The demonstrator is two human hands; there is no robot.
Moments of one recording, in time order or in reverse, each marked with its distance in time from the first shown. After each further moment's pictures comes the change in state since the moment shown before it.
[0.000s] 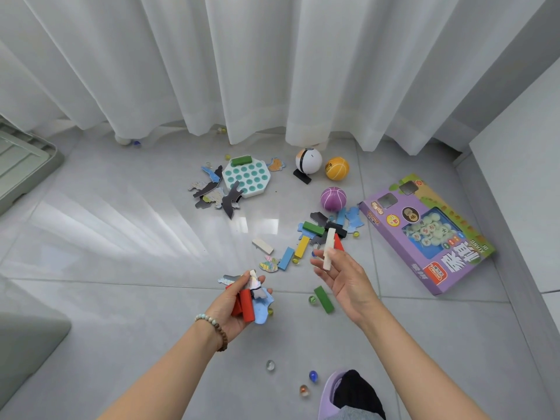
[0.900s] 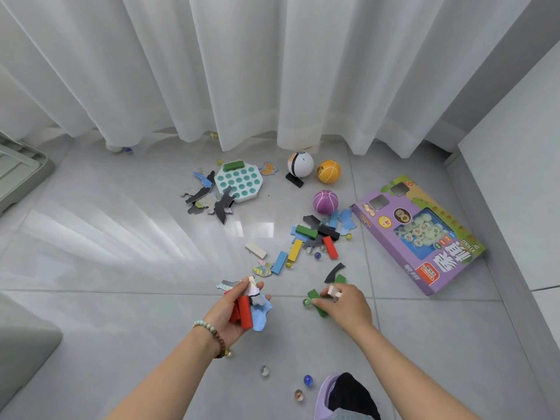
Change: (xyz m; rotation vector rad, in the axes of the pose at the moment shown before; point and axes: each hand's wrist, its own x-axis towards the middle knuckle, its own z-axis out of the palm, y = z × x) left_hand 0.002 -0.007 0.006 0.010 -0.005 -0.012; right_hand 0.017 0.038 -0.058 -1.260 0.245 -0.047
